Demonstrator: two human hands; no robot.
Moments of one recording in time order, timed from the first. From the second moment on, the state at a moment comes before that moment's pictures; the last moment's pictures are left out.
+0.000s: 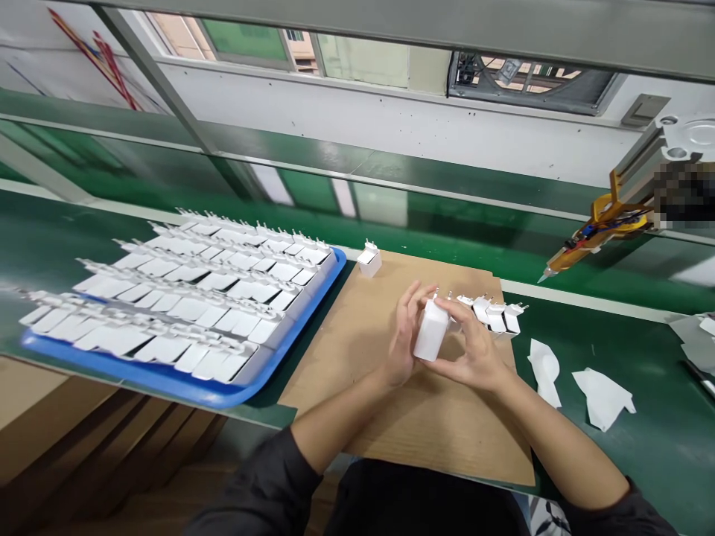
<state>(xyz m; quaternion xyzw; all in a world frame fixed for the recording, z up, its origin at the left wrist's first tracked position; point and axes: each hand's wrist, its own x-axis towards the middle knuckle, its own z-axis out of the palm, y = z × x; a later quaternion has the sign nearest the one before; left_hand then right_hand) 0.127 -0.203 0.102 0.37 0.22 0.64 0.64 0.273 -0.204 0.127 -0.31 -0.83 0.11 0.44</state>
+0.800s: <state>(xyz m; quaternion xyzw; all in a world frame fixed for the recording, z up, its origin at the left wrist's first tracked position) 0.124 -0.205 0.104 0.38 0.22 0.59 0.68 0.266 -0.205 0.119 -0.29 -0.84 0.03 0.45</state>
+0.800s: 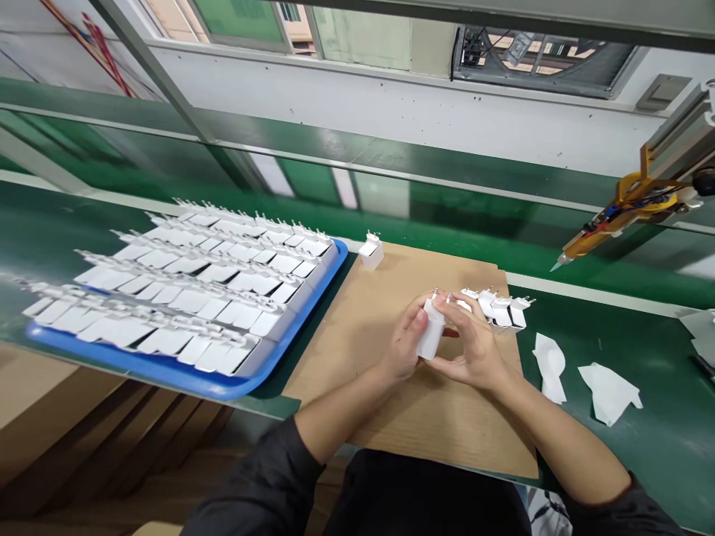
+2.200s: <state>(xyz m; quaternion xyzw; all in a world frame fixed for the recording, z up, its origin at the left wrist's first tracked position) 0.125 -0.203 0.102 0.36 0.22 0.55 0.72 0.269 -0.203 0.129 -0.30 -0.86 0.08 0.40</state>
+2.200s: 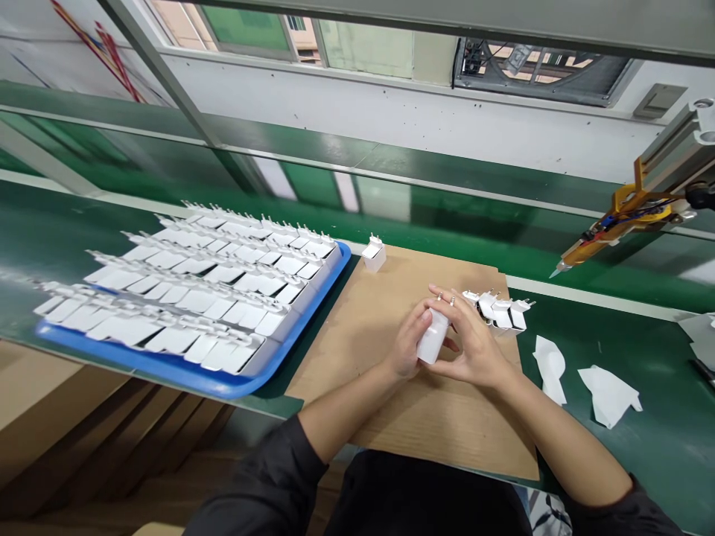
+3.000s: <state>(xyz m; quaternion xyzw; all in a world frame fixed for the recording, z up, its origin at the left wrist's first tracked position) 0.126 -0.201 0.097 0.37 0.20 0.52 0.74 0.268 -0.202 0.121 -0.29 -0.86 -0.02 0.42</state>
